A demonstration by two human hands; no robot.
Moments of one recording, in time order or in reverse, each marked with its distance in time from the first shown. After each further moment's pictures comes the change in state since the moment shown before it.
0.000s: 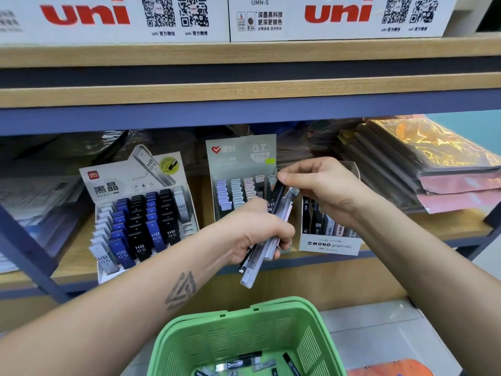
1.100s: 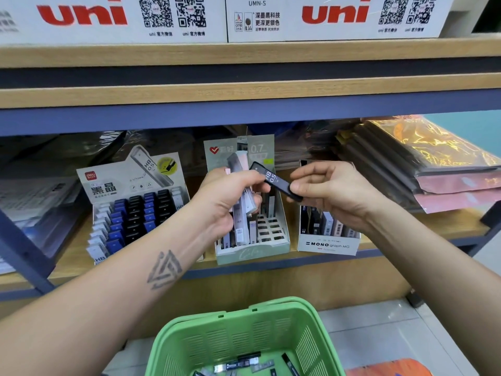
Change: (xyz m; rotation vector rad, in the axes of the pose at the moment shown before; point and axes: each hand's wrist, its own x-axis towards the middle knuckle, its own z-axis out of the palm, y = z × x) left_hand 0.000 0.023 -0.026 -0.468 0.302 0.223; right_hand -0.011 0.006 -0.020 0.225 -0.034 0.078
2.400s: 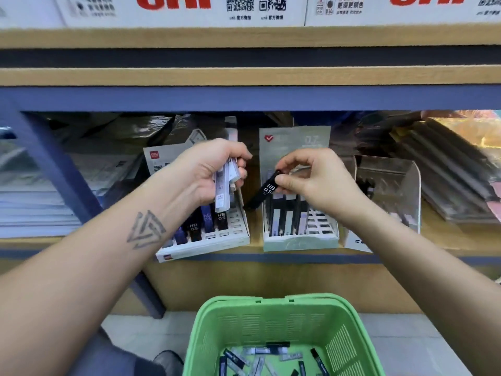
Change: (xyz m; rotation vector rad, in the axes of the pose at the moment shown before) left_hand -0.009 0.050 -0.088 0.022 0.043 -0.133; right_hand 0.019 0.002 0.105 -0.480 -0.079 -0.329
